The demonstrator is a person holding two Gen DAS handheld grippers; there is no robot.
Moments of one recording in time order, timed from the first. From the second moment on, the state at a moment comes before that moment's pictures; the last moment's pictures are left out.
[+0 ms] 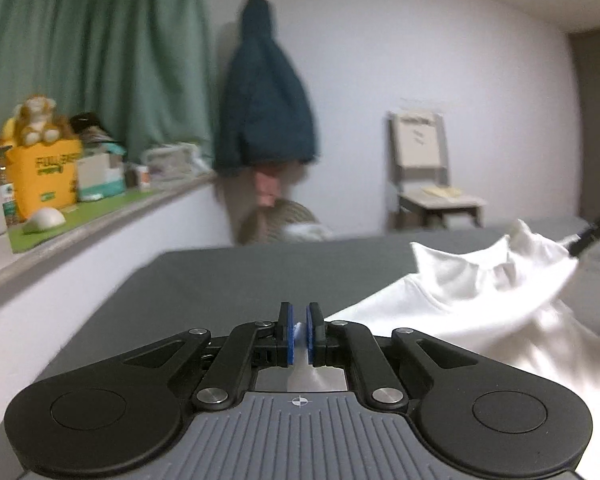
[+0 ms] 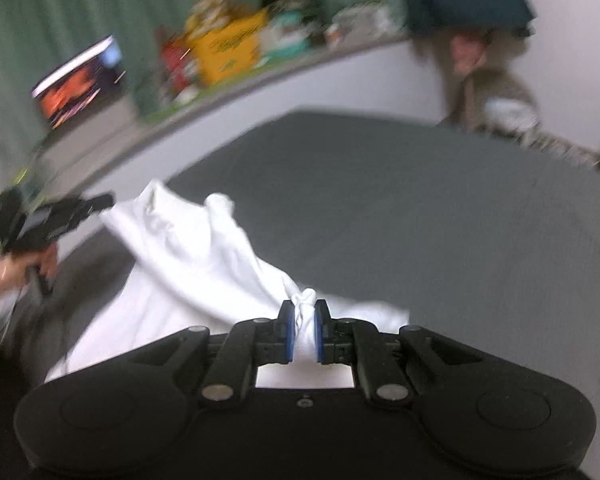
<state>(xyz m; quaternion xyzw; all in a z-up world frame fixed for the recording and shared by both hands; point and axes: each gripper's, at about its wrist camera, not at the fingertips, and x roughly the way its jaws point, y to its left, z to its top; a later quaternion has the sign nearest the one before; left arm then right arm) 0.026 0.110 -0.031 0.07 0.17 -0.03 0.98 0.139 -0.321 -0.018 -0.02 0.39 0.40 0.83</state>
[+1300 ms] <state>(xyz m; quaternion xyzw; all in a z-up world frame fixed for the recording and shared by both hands) -0.089 -0.014 -0.061 0.48 0.23 -0.15 0.84 -0.015 -0.241 -0.072 -0.57 0.16 0.35 0.73</state>
